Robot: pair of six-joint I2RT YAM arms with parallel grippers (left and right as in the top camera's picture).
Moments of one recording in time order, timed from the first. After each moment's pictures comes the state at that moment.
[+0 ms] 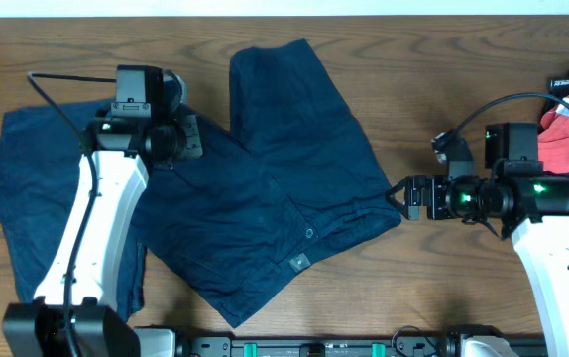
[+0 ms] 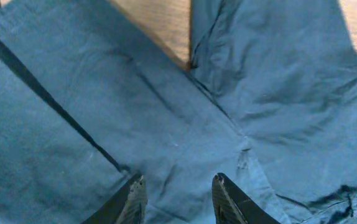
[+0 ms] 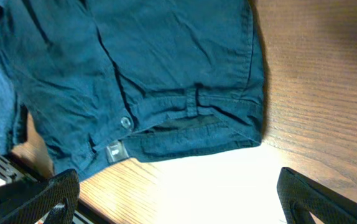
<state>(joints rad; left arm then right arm) -0.04 1.51 1.26 -0.85 0.18 -0.21 0.00 1.23 1.01 -1.00 -0.53 0.00</state>
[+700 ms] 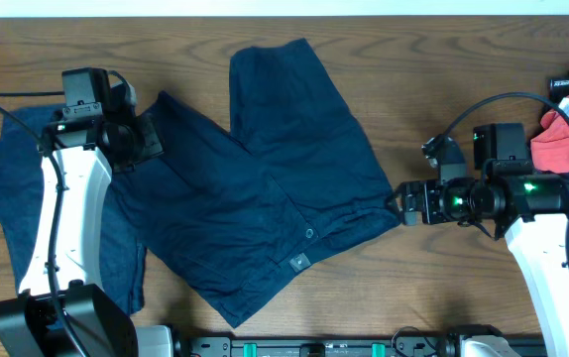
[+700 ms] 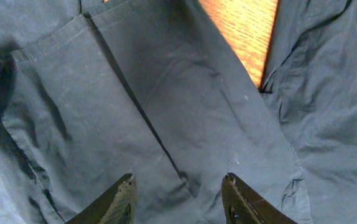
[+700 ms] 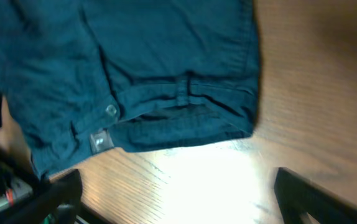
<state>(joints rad) 0.17 1.54 1.26 -0.85 0.18 -0.20 0.05 1.23 1.01 -1.02 -0.47 -0.02</state>
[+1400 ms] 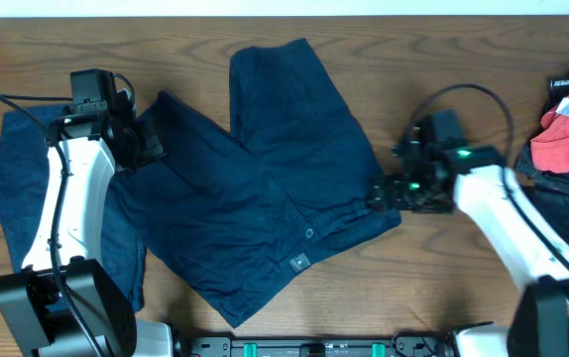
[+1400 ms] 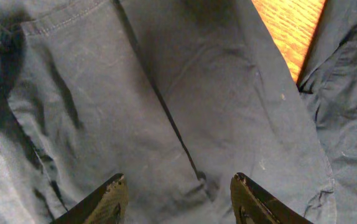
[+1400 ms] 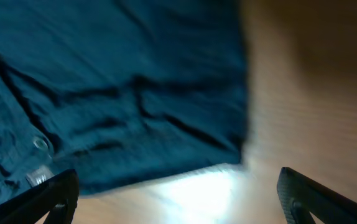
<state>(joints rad) 0.17 1.61 1.26 -0.86 0.12 -0.25 0.23 1.57 1.01 -0.85 -0.27 0.18</state>
